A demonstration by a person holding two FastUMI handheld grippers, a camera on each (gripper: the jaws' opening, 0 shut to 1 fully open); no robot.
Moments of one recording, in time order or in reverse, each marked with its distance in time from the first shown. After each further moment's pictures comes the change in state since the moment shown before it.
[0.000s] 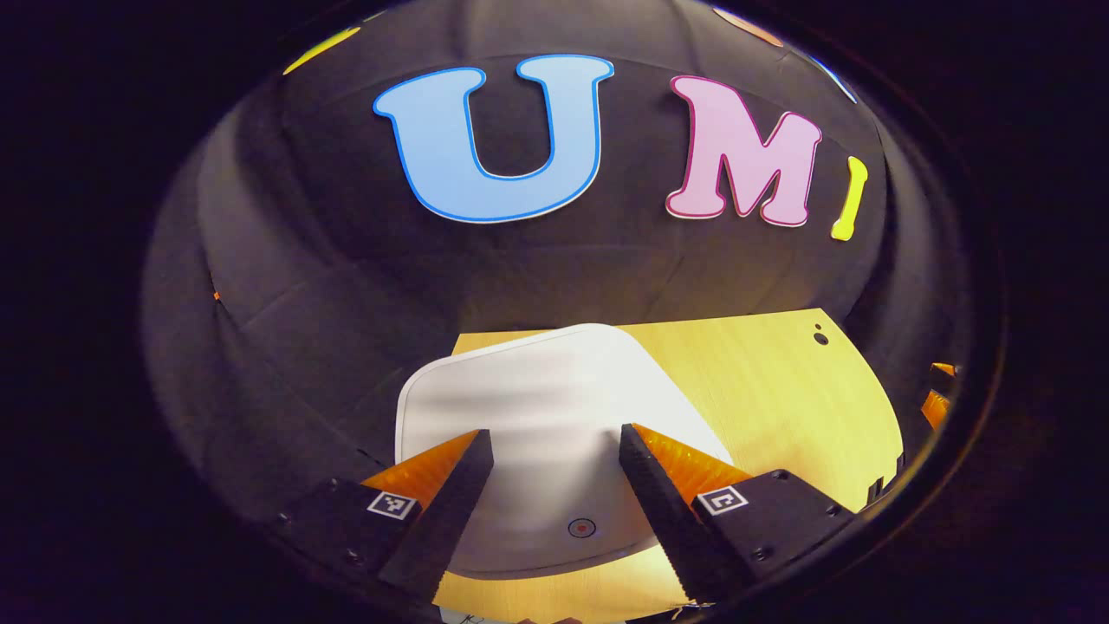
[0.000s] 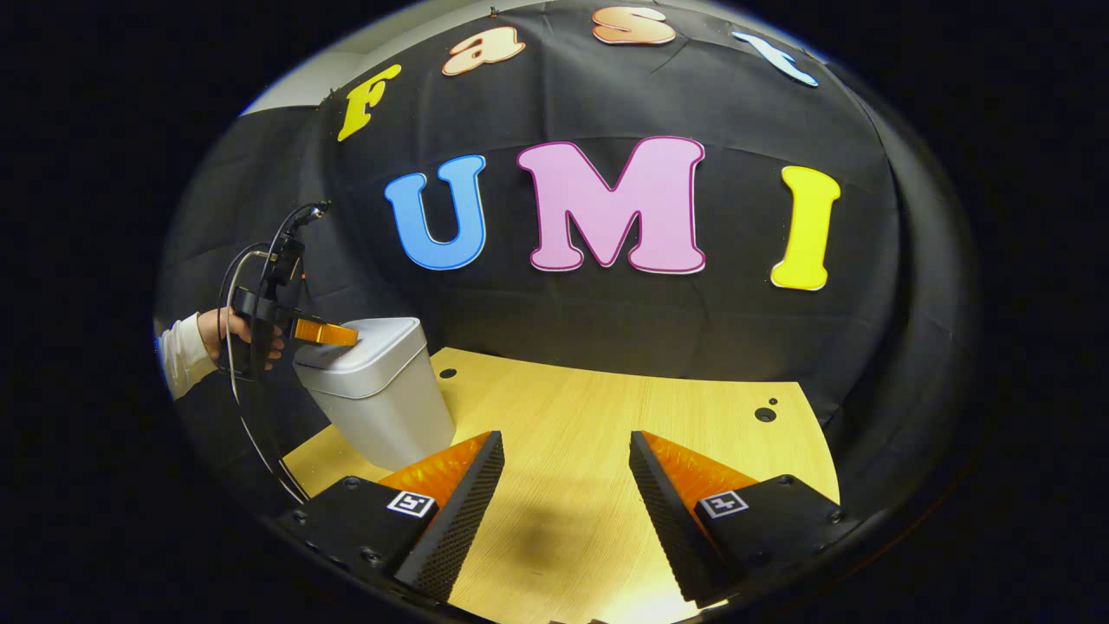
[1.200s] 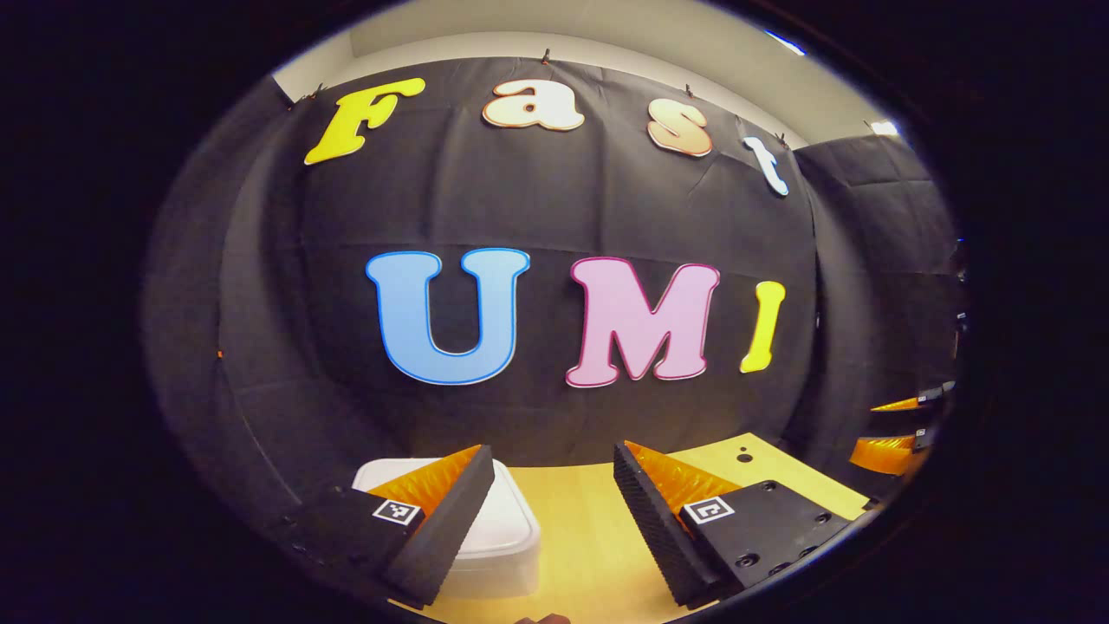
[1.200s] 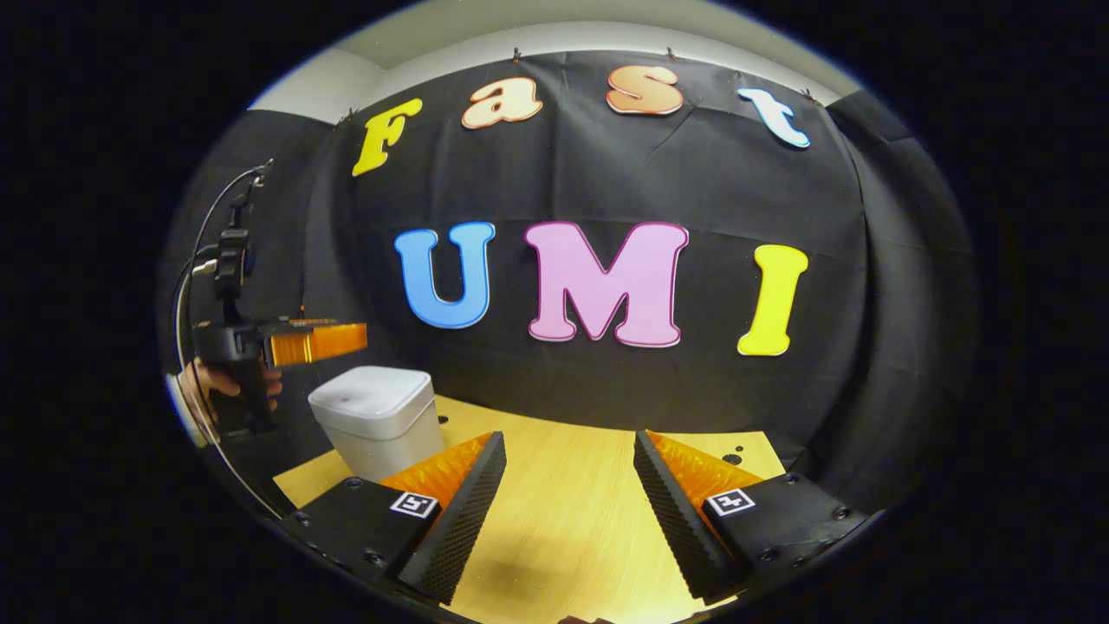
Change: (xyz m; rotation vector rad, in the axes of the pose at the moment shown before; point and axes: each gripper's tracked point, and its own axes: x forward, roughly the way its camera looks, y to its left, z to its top) left arm -0.157 -0.137 0.069 -0.064 -0.578 -0.146; right arm -0.077 0.030 0.081 -0.063 -0.248 -0.083
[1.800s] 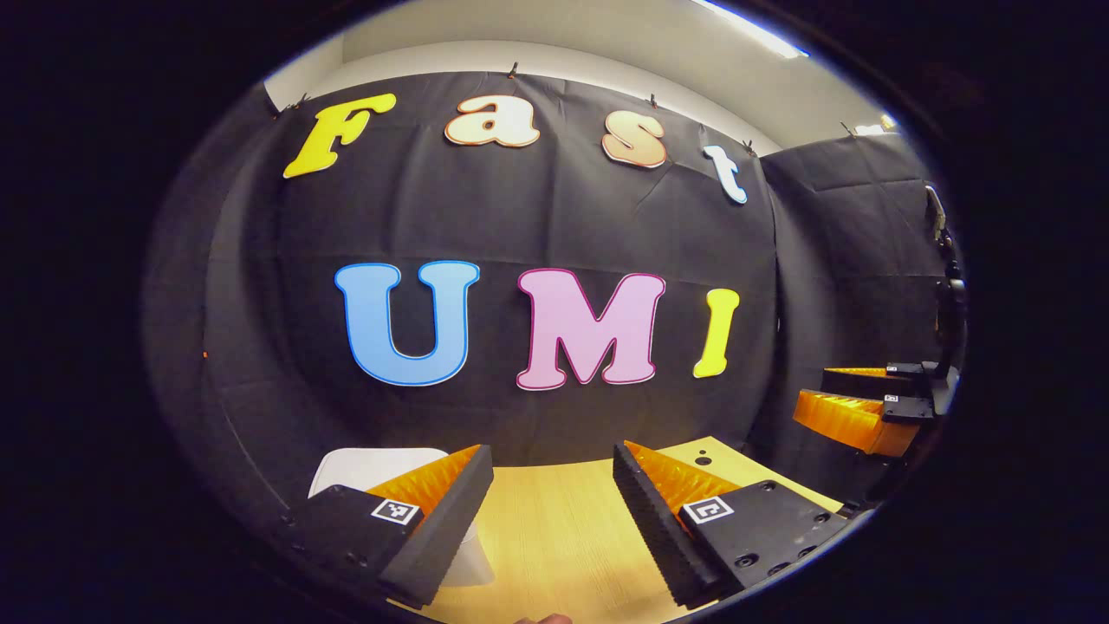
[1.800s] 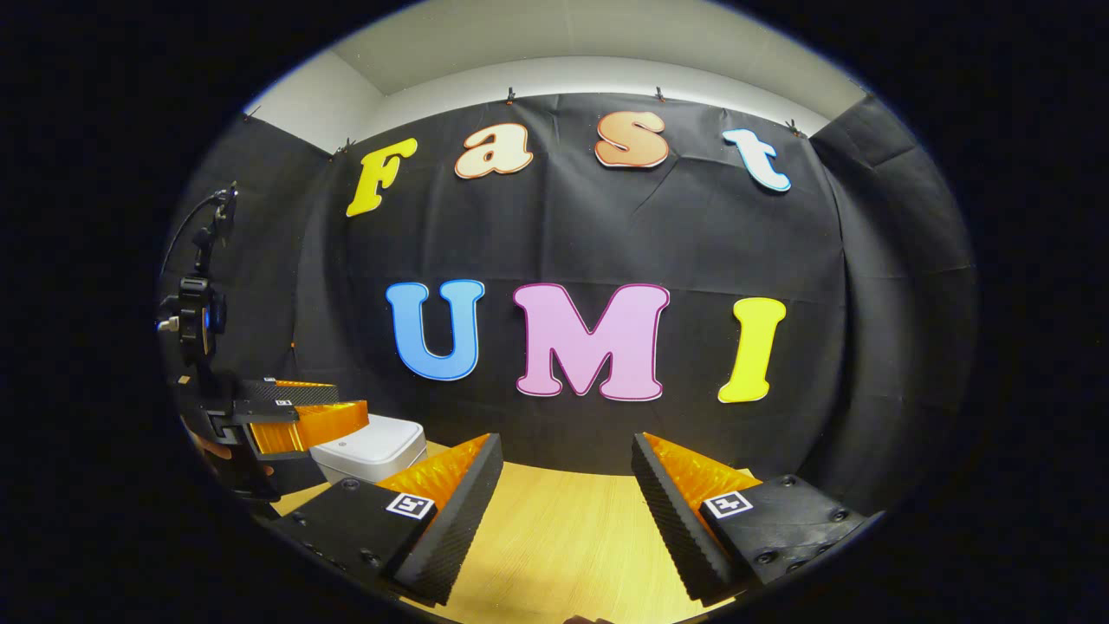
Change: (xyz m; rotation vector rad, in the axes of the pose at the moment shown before) left arm -0.036 -0.054 0.008 0.027 -0.053 -0.052; right arm -0.020 -0.003 0.035 -0.001 -0.164 -0.043
